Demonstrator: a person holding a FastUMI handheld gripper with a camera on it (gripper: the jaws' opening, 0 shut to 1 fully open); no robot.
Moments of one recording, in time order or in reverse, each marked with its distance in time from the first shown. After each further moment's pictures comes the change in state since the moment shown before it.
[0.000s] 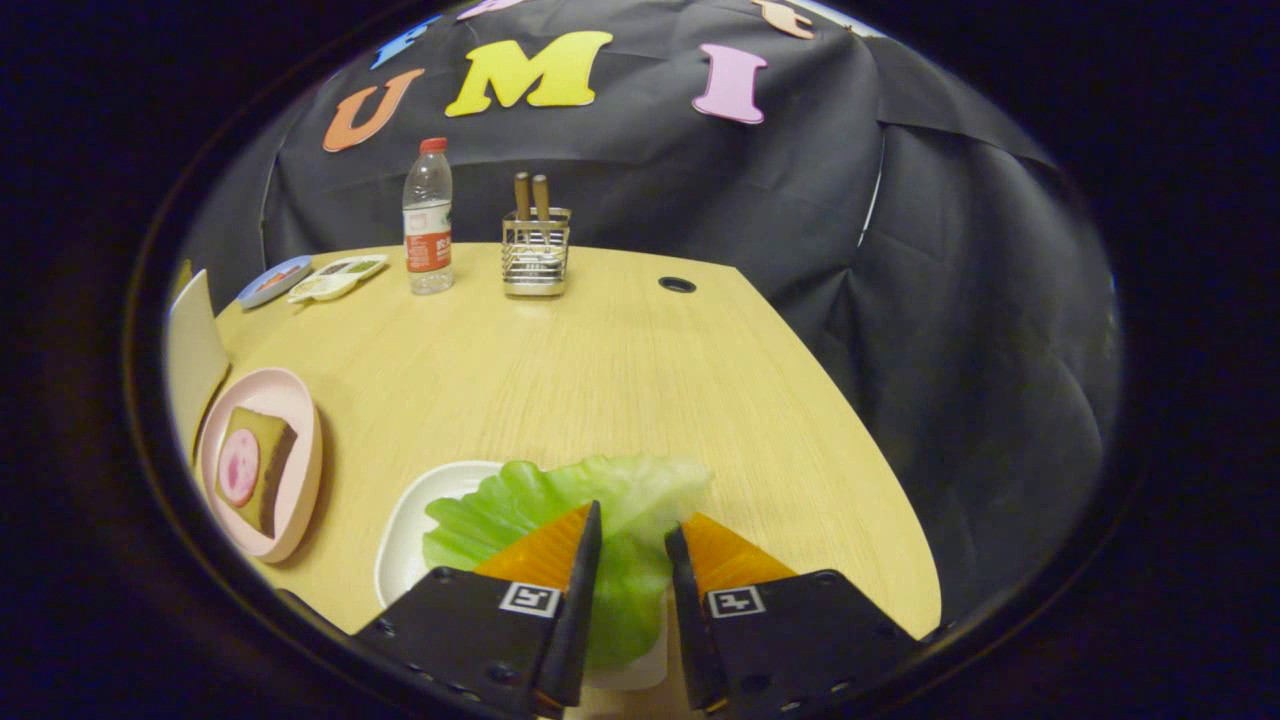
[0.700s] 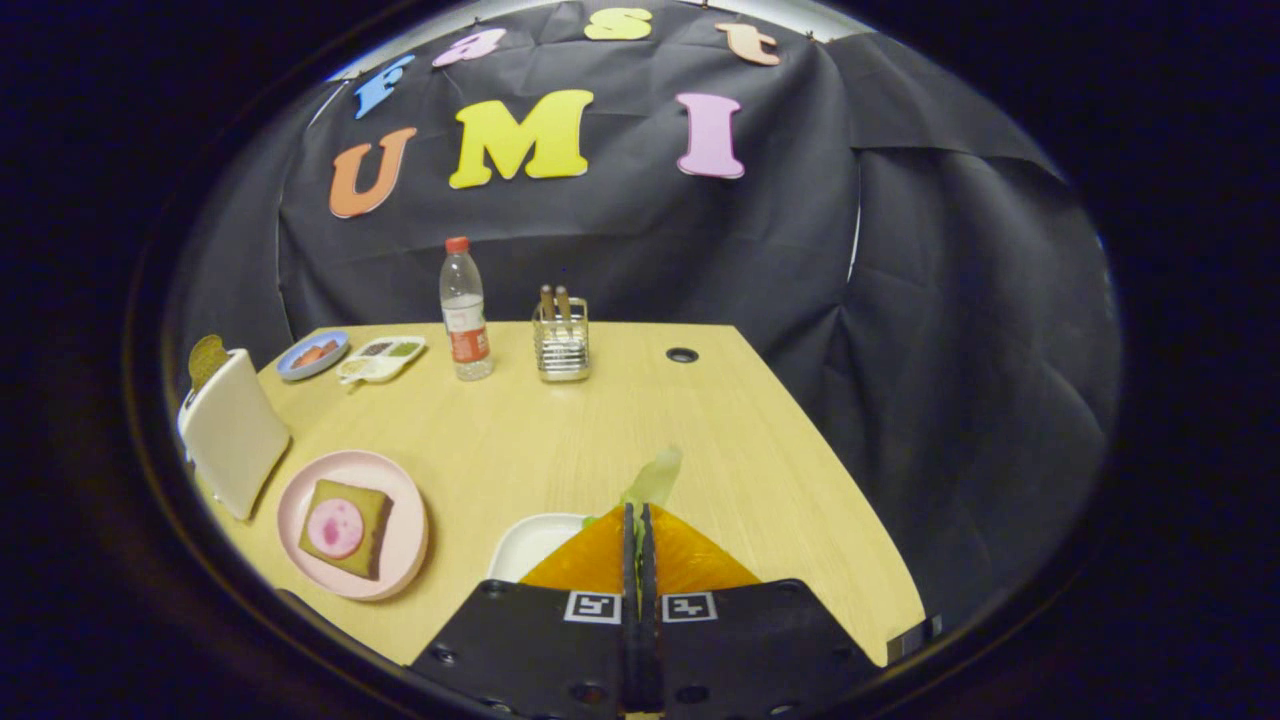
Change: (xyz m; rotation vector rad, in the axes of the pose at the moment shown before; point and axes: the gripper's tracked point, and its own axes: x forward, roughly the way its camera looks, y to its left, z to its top) arm -0.099 0.015 0.058 0.103 -0.166 0.097
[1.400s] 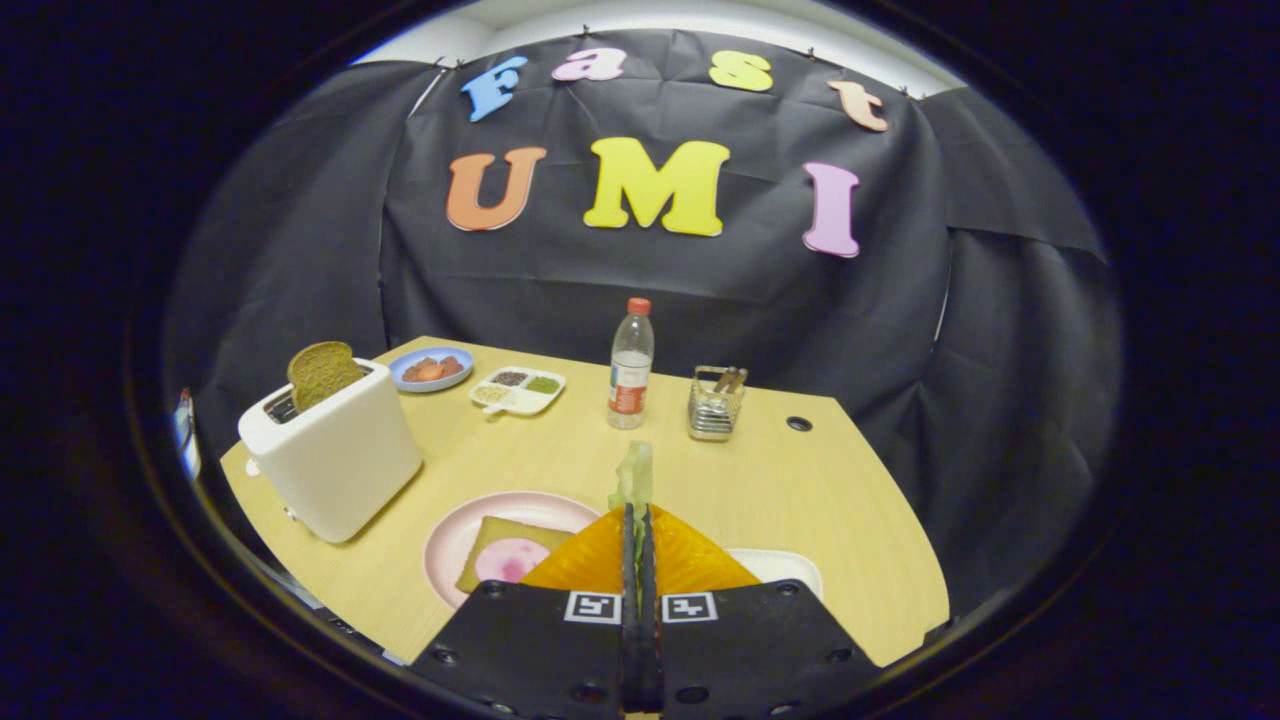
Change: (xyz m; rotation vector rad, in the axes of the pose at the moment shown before) arm -0.067 0.177 0.026 -0.164 -0.105 0.177
